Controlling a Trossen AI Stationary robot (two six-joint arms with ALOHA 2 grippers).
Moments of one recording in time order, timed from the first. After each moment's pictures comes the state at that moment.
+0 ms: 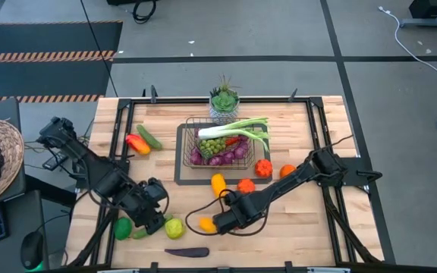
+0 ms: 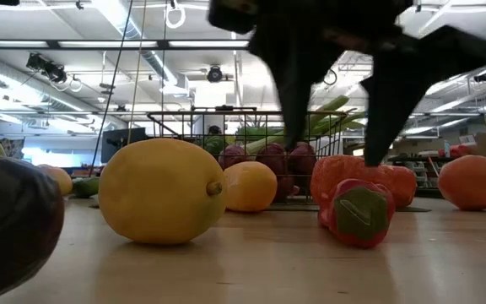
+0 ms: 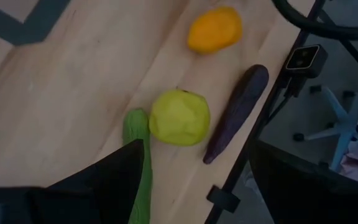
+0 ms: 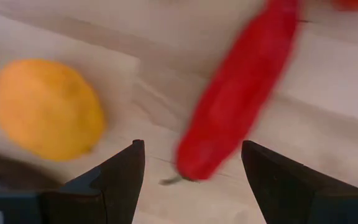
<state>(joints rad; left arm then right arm) -0.70 1.30 1.17 -0.94 -0.15 -1.25 0.46 2.16 1.75 -0.97 0.03 1.78</state>
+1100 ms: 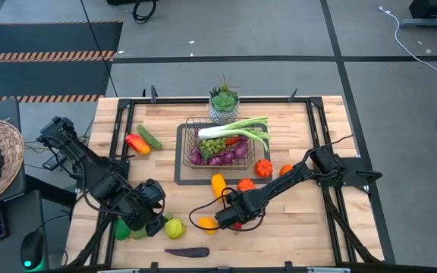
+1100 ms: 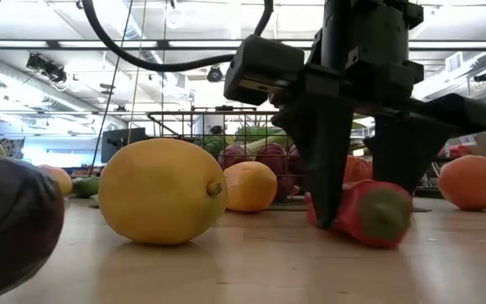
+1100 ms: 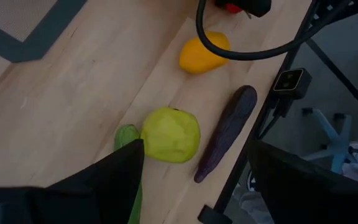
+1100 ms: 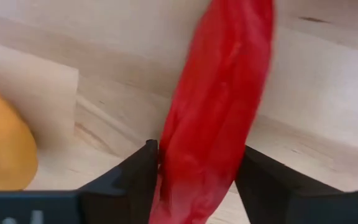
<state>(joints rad) -0.75 1.30 1.17 -0.90 -0.27 -1.31 0.43 2.16 1.58 -0.82 -0.03 1.74</state>
